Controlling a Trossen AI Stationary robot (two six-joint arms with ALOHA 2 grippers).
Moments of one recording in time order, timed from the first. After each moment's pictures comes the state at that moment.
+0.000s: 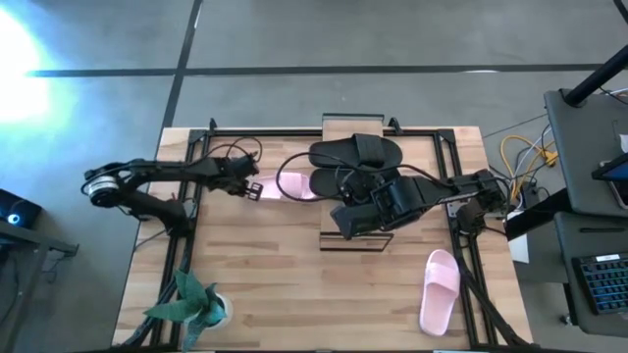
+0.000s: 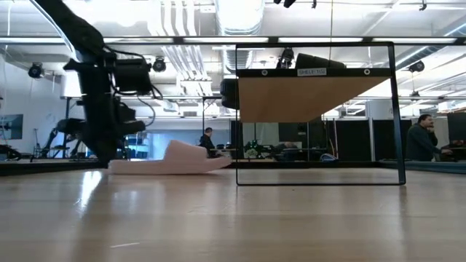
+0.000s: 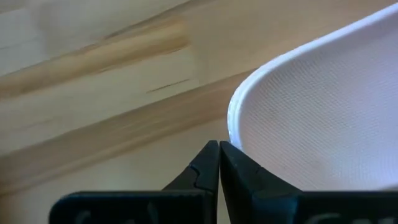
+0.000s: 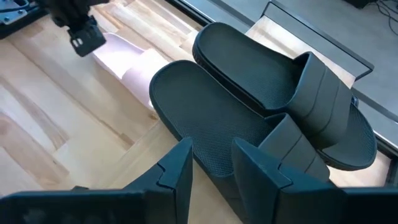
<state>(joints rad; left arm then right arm) 0.50 1.30 0.59 -0.56 -0.21 -0.72 0.28 1.86 2.13 -1.57 0.73 1.03</state>
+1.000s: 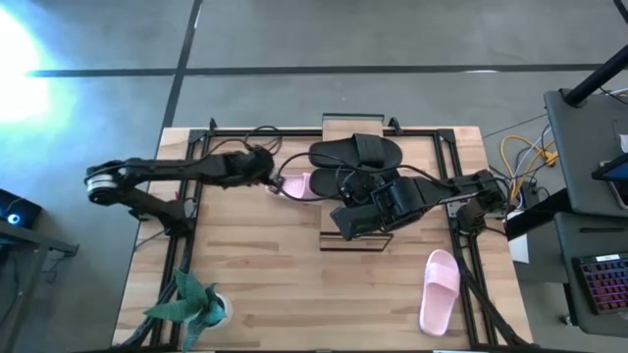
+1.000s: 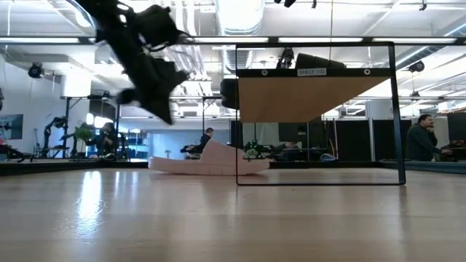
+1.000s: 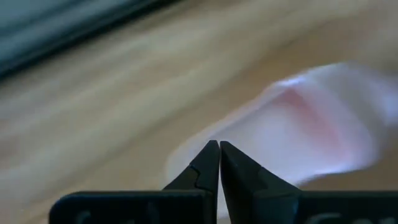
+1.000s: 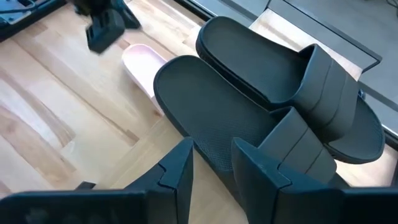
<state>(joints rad) 0.33 1.31 0.83 -0.44 -0.37 -0.58 0.28 1.86 2.13 -1.57 0.71 1.05</state>
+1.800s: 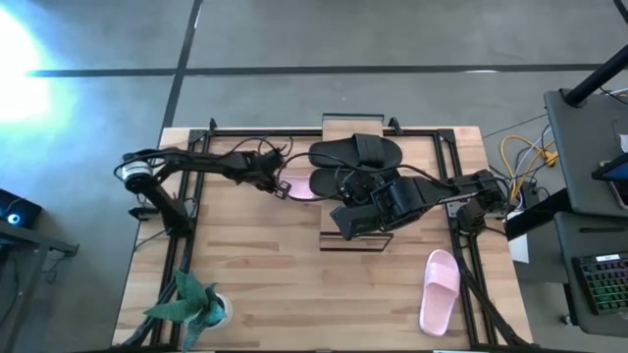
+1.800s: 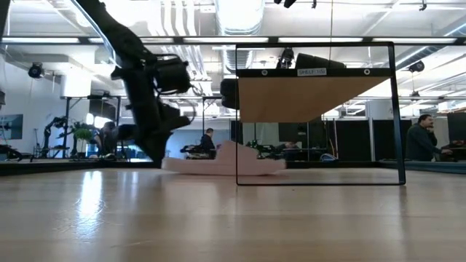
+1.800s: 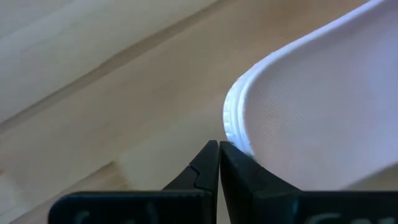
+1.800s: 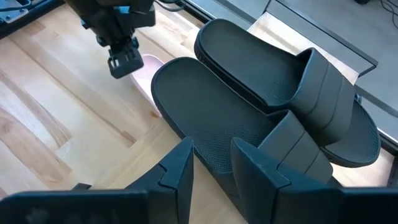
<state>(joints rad) 0.43 1.59 0.84 -0.41 -0.11 -0.60 0.28 1.86 2.12 -1.57 0.72 1.04</state>
